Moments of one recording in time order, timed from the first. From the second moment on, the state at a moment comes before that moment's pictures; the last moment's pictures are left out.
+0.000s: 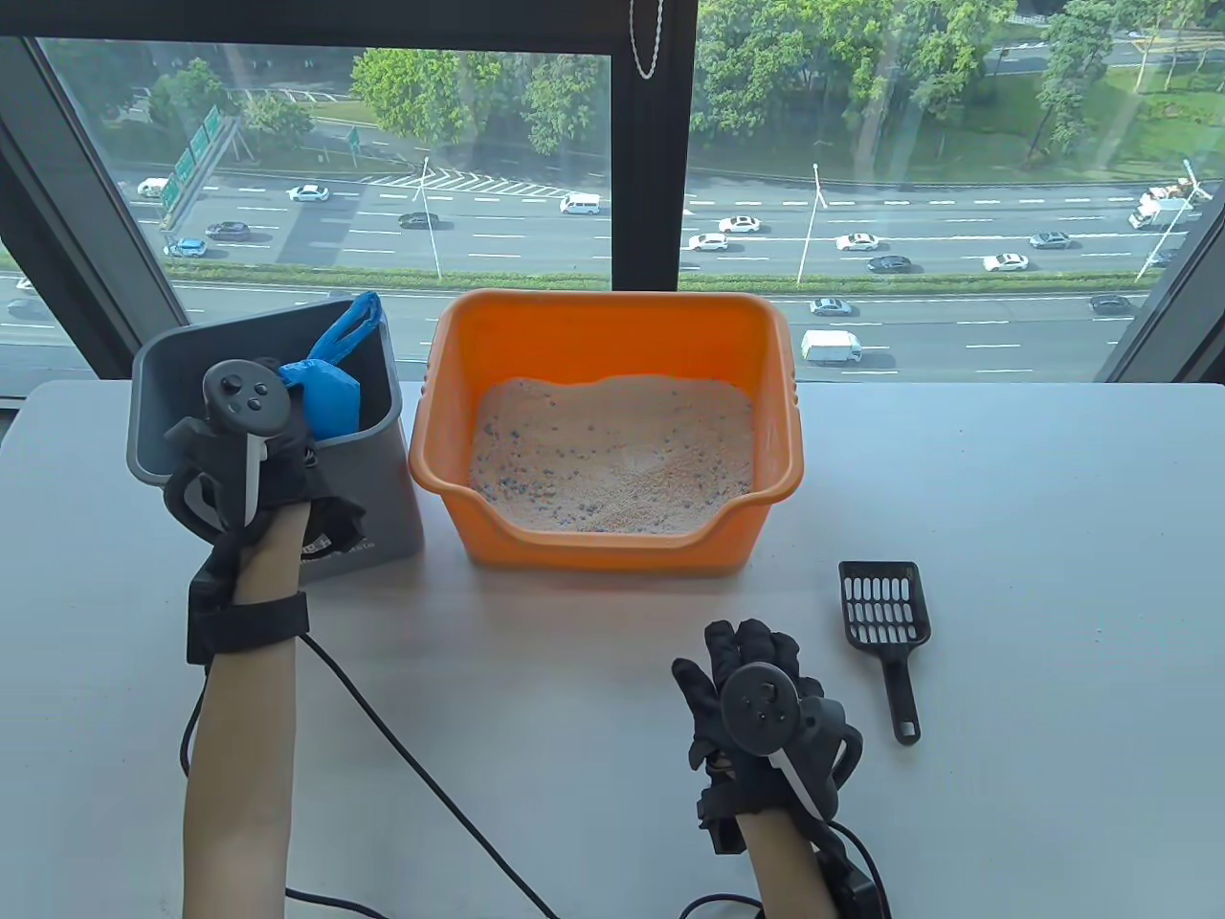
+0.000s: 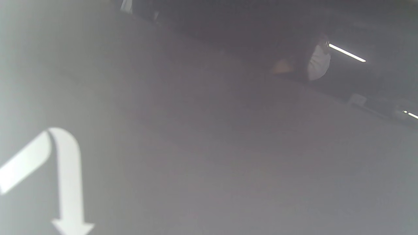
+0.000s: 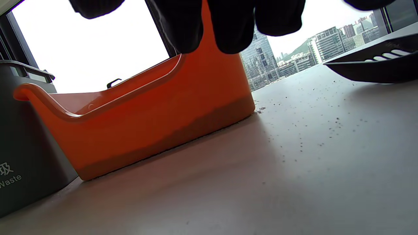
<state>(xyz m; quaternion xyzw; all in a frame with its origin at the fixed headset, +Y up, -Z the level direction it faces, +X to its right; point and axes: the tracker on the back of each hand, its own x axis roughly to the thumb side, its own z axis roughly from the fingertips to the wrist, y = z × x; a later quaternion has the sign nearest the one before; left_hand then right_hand) -0.334 -0.568 -0.452 0.19 0.29 0.19 0.92 0.109 -0.722 -0.284 -0.06 -0.09 0.97 0.22</state>
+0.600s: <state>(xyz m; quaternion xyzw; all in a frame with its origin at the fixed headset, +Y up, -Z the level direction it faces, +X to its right) -0.314 -0.565 -0.416 0.21 0.17 0.17 0.95 0.100 -0.719 -0.281 -0.03 -0.10 0.98 0.19</state>
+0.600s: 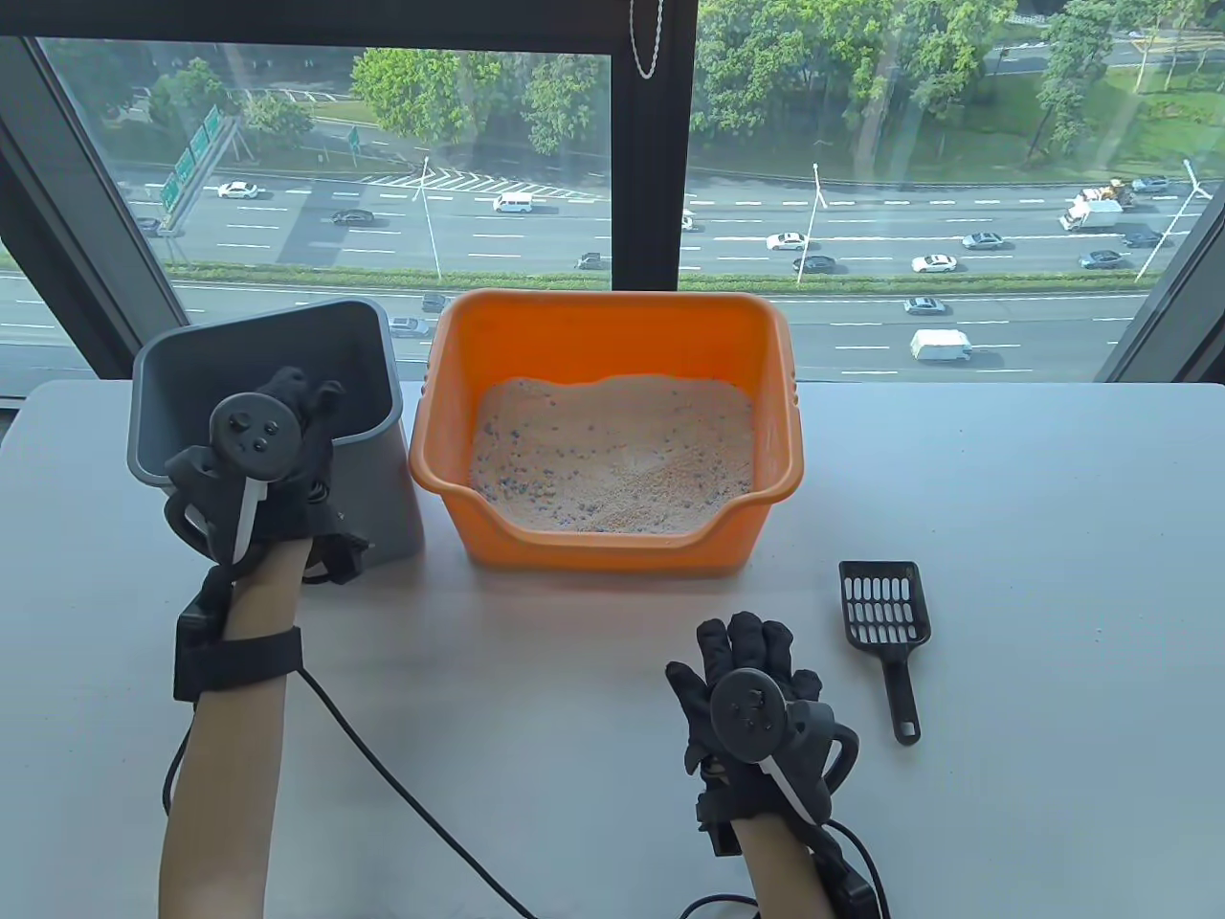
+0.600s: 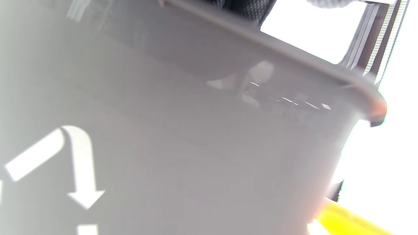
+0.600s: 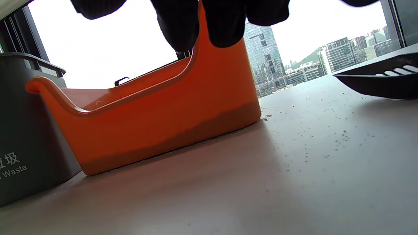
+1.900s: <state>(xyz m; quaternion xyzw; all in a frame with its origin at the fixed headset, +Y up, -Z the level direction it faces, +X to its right) -0.190 -0.717 -0.268 0.00 -0.09 0.06 0.99 0.063 -0.737 -0.278 0.07 0.02 0.99 0.11</state>
